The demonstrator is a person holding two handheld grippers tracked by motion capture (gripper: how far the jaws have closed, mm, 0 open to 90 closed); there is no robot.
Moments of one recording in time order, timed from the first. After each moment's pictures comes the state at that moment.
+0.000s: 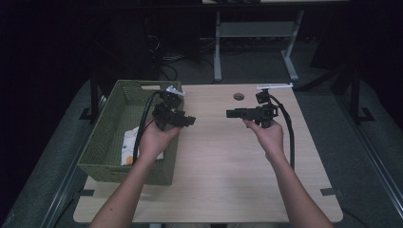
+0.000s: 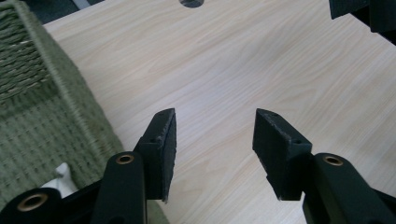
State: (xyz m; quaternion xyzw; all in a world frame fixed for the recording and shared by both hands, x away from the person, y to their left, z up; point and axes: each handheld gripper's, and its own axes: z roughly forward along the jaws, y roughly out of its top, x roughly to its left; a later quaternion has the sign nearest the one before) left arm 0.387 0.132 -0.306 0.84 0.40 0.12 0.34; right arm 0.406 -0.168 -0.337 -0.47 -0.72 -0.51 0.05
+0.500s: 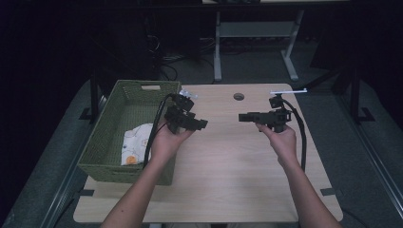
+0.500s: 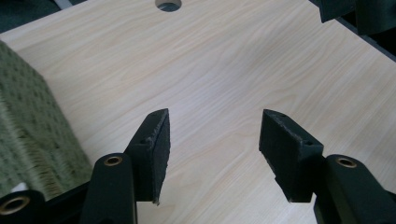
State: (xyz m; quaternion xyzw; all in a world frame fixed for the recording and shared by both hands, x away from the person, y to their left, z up) left arm 0.381 0.102 -0.314 0.84 0.39 0.11 0.35; right arm 0.397 -0.204 -0.348 -0.48 -0.71 -0.51 0.05
